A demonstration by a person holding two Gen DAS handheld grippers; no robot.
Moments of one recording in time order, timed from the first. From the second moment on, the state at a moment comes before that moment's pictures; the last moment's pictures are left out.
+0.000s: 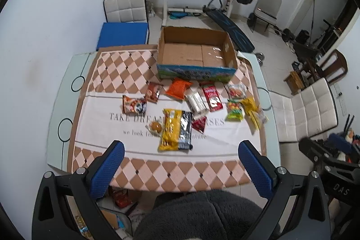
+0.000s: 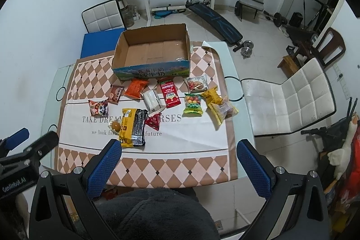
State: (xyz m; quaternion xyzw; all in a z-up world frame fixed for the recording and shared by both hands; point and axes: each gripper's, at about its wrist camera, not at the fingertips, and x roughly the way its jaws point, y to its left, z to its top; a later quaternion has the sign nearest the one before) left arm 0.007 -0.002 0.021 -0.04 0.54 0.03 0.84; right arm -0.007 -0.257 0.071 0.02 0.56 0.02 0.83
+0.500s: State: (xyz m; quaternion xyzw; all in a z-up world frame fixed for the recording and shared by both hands) left arm 0.114 0.029 -0.177 -0.07 0.67 0.05 0.73; right arm 0.083 -0.279 -0.122 0.08 0.66 0.01 0.75
